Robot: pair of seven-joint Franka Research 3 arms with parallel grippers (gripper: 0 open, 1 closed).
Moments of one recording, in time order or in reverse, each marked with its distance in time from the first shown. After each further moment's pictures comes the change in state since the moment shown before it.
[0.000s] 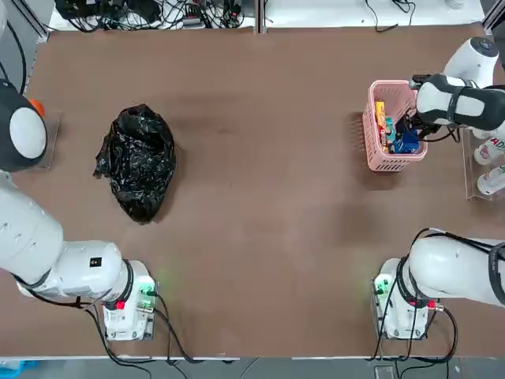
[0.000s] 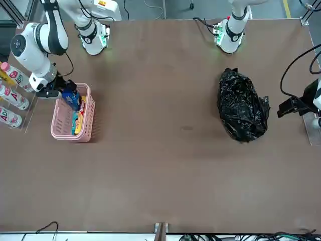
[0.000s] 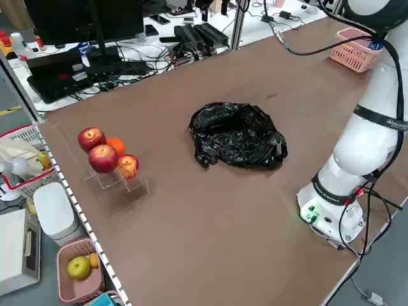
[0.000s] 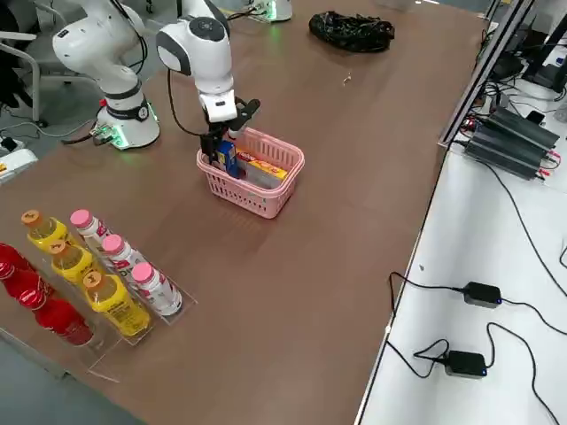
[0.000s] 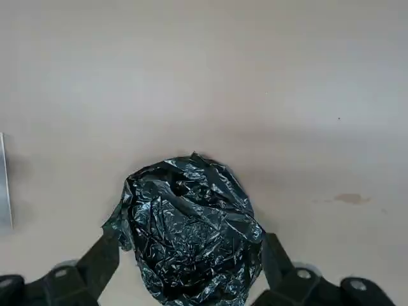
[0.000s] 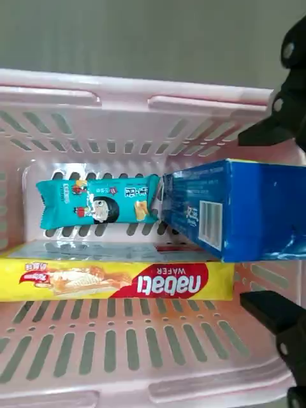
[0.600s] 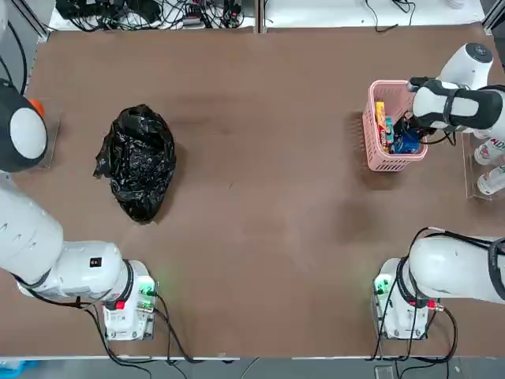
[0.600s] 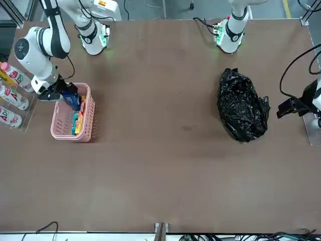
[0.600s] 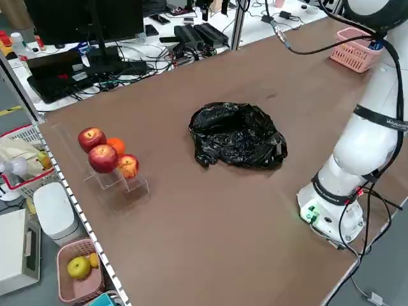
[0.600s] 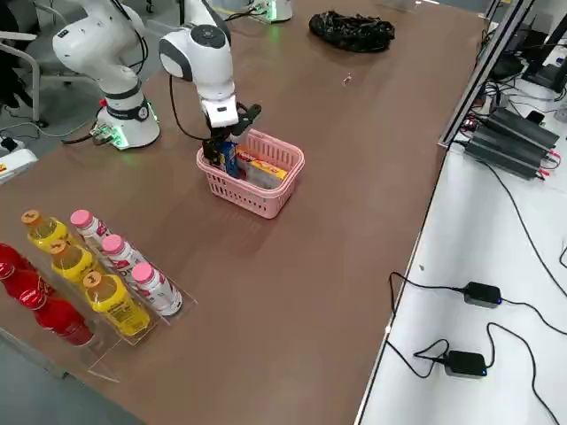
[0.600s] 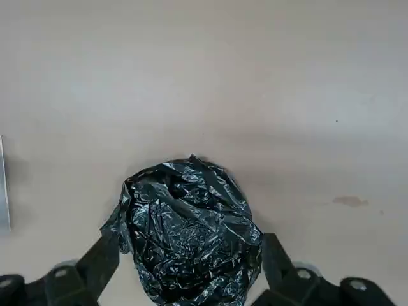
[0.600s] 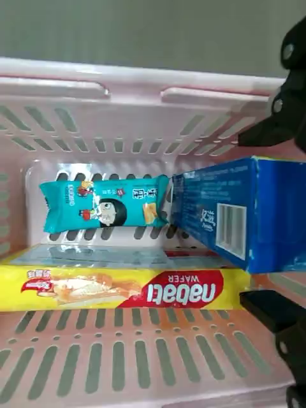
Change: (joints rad) left arm -0.004 0.000 -0.002 0.000 0.000 0.009 -0.004; right arm 0.002 0.039 0.000 -0.016 0.000 0.080 0.000
